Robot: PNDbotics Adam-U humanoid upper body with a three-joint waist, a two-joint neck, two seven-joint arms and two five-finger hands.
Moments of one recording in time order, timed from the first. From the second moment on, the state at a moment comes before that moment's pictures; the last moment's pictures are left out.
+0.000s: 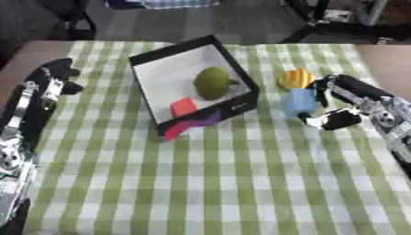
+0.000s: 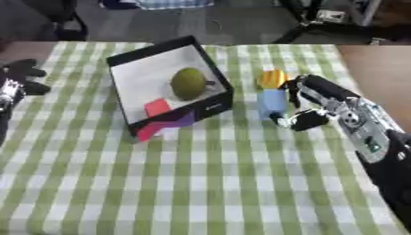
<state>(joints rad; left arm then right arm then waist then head) -0.12 0.32 0.09 -1.83 -0.11 0.05 -0.04 -0.69 -0.47 0.32 -1.10 0.62 -0.32 0.21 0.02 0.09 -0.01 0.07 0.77</state>
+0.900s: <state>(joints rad) -0.17 0.29 0.06 -1.83 -0.10 0.05 -0.07 -0.94 -0.18 0.18 -0.96 0.81 -0.25 0.19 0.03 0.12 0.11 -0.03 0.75</state>
